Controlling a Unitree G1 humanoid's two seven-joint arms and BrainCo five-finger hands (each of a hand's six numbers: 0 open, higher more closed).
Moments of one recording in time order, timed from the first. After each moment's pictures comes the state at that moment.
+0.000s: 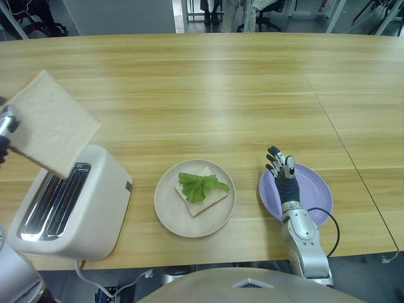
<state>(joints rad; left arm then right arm) 0.18 0.42 0.78 -0.88 0.28 0.41 -0.38 0.31 0.02 0.13 -0.24 -0.03 0.04 0.00</state>
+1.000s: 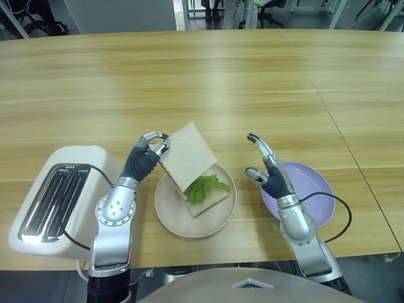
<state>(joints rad) 0.17 0.21 0.06 -0.47 0.20 0.26 -0.26 0.22 -0.24 0.32 -0.30 -0.63 -0.17 -0.11</state>
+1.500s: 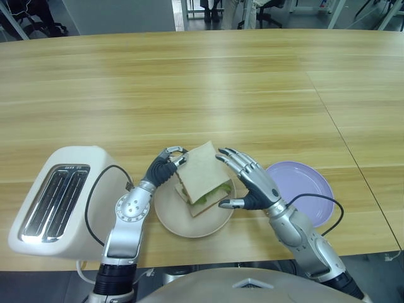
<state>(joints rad) 0.15 0.23 -0.05 -0.30 0.13 0.20 -0.30 0.16 -0.34 0.45 -0.27 -0.81 -0.31 -0.09</state>
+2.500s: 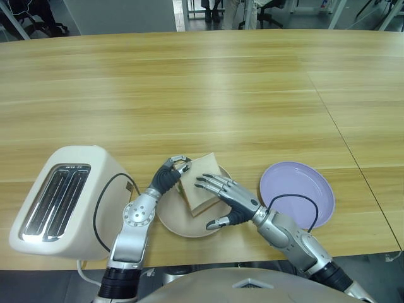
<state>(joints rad) 0.18 0.22 -0.08 -0.24 0.13 0.20 -0.24 0.10 -0.36 0.56 -0.05 -0.77 -0.43 0.01</state>
